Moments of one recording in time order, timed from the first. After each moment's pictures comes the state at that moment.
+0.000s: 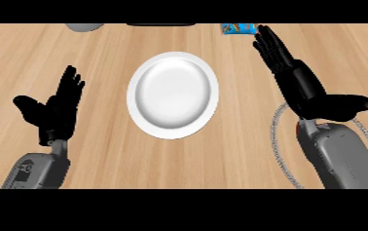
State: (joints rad) left arm -0.18 0.31 -0.07 -1.37 0.29 0.31 0.04; right arm -0.41 -0.33 0.20 -1.55 -0.24 0.01 -0.05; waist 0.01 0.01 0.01
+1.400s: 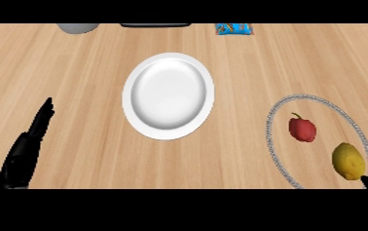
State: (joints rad) left arm 0.10 0.52 -0.13 -1.47 0.07 0.25 -0.15; right arm 0.56 -0.12 -0.20 -2.08 -0.11 -0.81 -0.08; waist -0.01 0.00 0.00
